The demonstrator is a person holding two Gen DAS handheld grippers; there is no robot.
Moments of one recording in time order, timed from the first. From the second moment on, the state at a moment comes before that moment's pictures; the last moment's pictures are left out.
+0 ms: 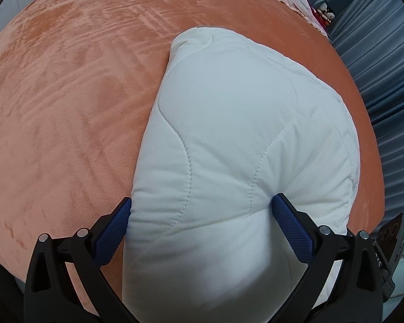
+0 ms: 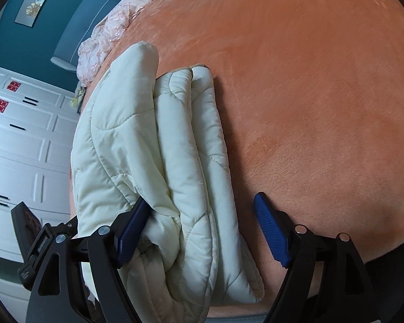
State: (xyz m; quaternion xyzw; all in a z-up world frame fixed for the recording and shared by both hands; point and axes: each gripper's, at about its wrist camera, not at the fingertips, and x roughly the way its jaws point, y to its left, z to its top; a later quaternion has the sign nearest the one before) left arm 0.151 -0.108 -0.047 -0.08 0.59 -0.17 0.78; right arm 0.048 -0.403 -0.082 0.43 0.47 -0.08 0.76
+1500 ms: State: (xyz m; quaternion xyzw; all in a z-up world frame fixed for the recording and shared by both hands) left arm 0.122 0.008 0.257 -0.11 0.23 -0.33 0.91; right arm 0.063 -0.296 0.235 0.24 0.22 0.03 0.95
